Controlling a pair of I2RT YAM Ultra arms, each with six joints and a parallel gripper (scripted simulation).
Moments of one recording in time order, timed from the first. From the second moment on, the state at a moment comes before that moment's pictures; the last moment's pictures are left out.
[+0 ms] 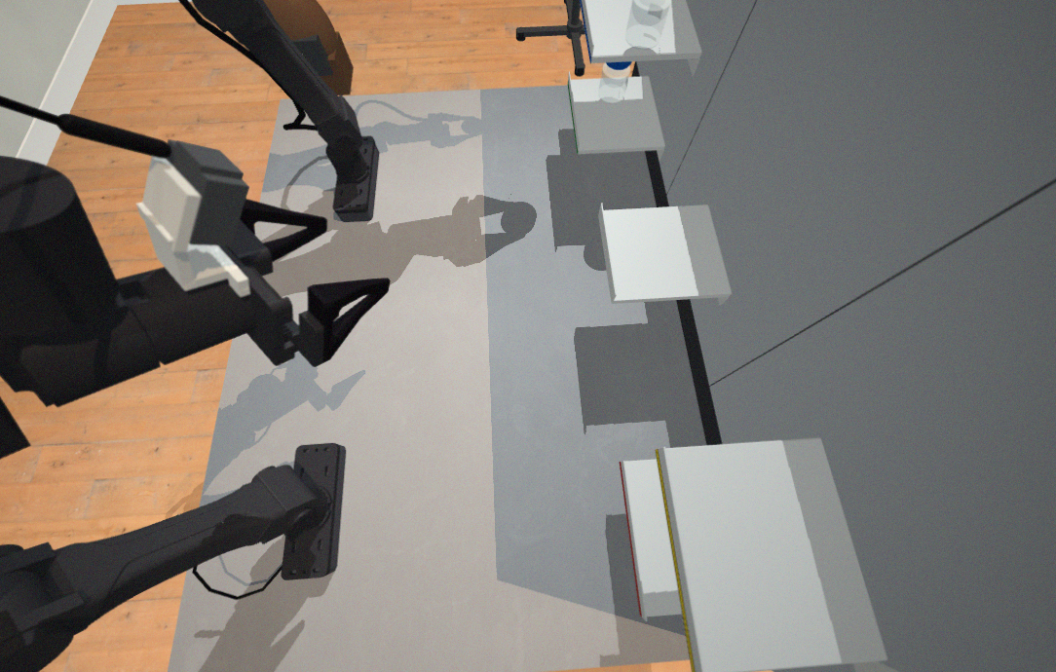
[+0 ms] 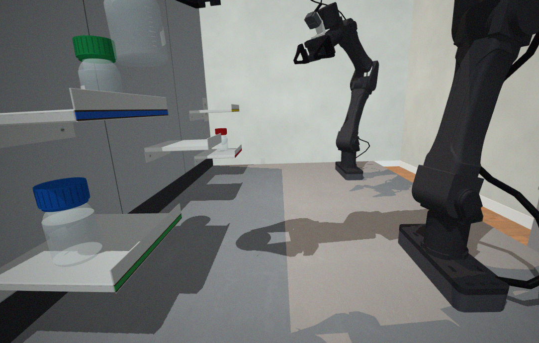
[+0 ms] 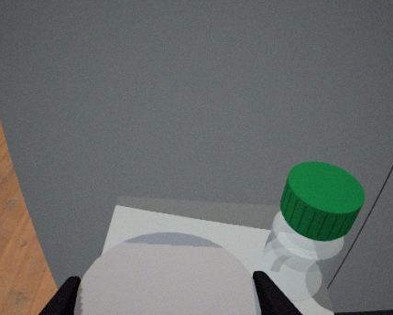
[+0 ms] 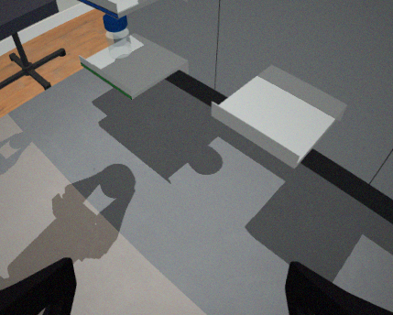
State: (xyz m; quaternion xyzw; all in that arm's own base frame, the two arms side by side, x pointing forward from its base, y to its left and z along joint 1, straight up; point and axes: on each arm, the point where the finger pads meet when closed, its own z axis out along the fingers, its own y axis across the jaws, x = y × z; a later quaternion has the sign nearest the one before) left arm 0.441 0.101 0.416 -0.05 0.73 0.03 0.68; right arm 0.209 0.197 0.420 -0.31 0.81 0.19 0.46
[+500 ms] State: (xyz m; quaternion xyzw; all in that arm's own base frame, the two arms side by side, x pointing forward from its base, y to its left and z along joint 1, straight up) left arm 0.461 0.107 0.412 -0.06 0.73 0.03 0.68; right arm 0.209 0.197 0.420 -0.31 0.81 0.19 0.46
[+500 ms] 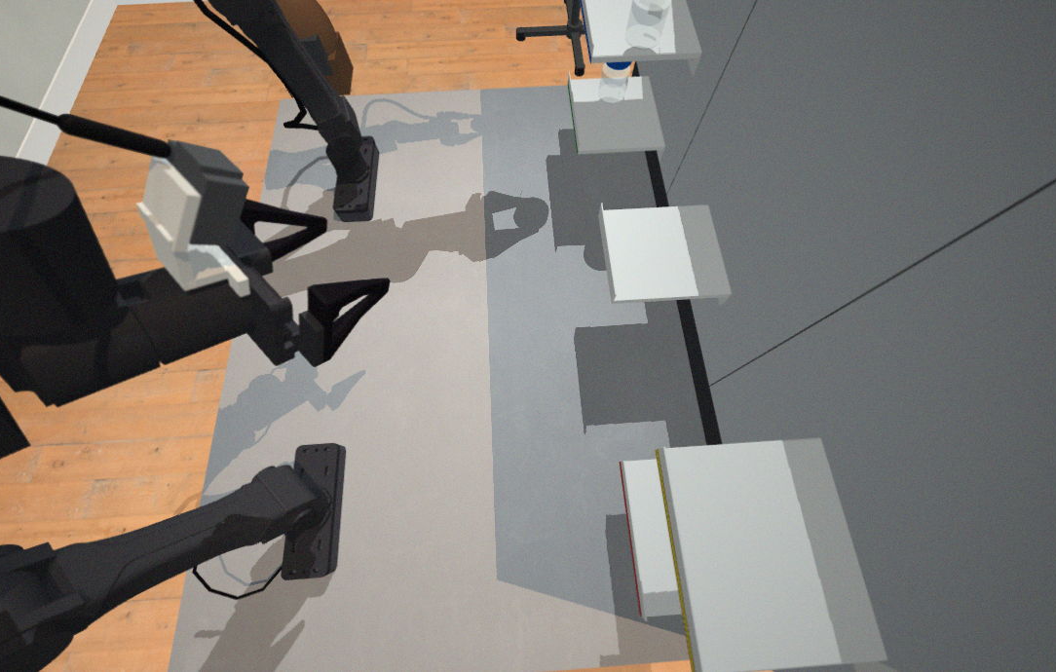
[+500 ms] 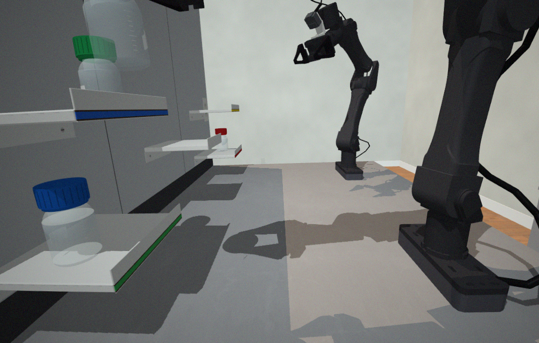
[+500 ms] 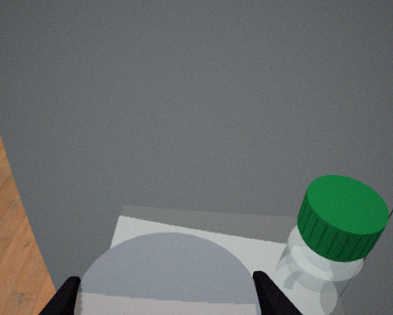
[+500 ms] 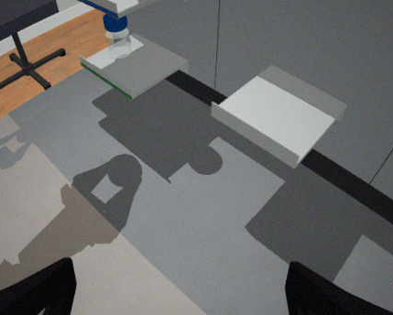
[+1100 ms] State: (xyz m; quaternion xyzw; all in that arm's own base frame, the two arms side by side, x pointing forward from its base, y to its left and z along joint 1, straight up) left arm 0.518 0.113 0.405 -0.05 0.73 0.03 0.68; right arm 0.209 0.197 0.420 -0.31 0.81 0.19 0.46
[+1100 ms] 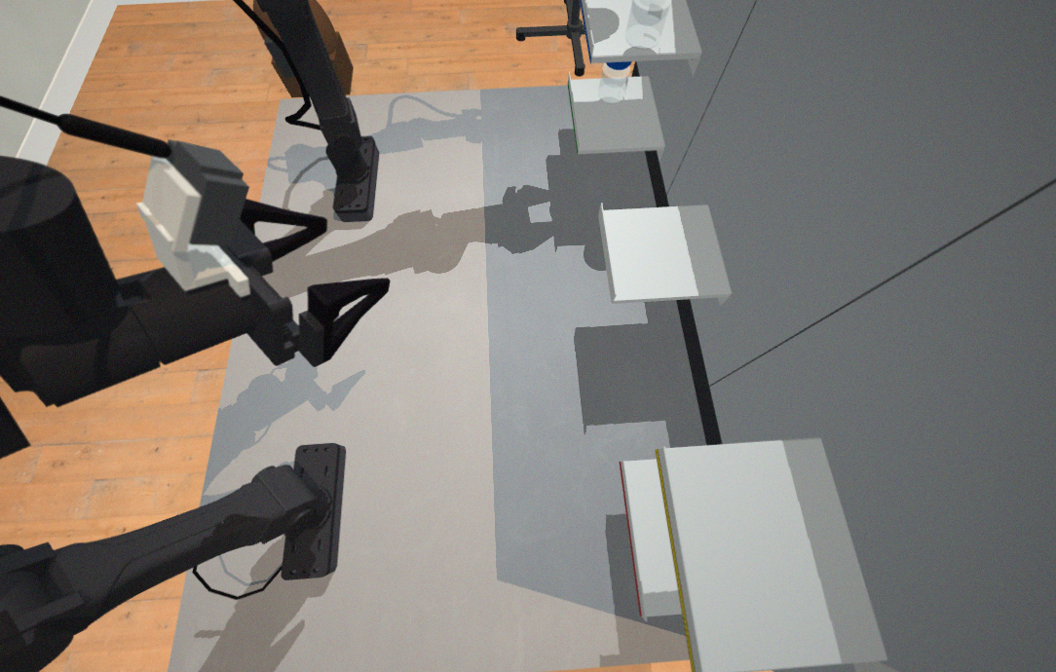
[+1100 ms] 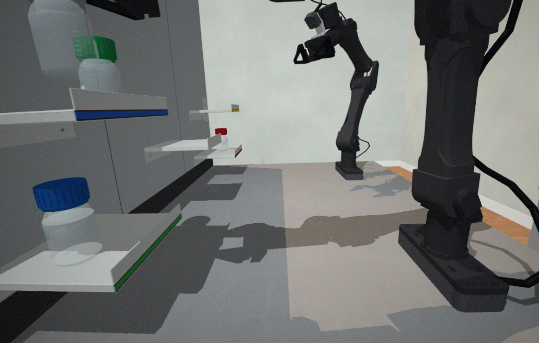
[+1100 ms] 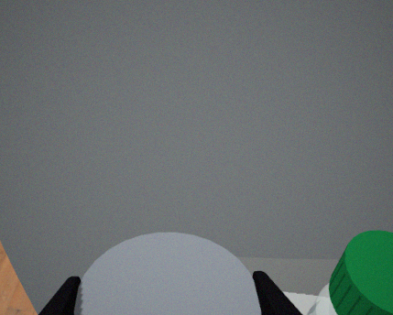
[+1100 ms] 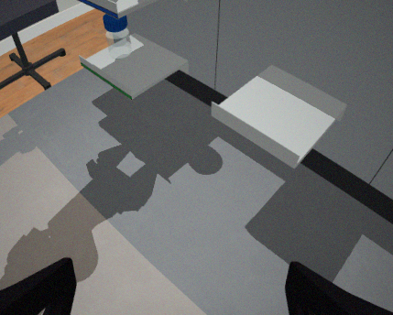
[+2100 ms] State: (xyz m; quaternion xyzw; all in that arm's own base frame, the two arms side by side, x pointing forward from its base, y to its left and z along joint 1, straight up) left arm 0.521 0.110 0.421 -0.05 0.71 0.04 0.70; right arm 0.209 0.197 0.420 -0.31 0.81 0.19 0.46
